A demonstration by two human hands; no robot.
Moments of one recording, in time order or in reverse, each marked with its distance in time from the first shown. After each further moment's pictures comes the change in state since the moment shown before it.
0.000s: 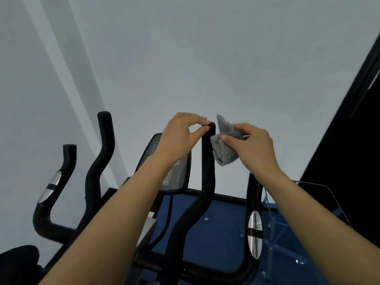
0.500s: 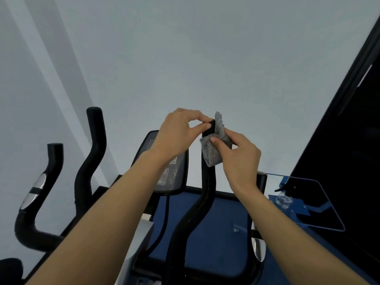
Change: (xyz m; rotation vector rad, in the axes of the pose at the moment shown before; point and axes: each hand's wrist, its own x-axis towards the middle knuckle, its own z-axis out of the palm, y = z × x) left_hand 0.005 0.001 -0.008 -0.116 -0.088 -0.090; right_hand -0.016 0.014 0.048 0.125 0.216 -0.035
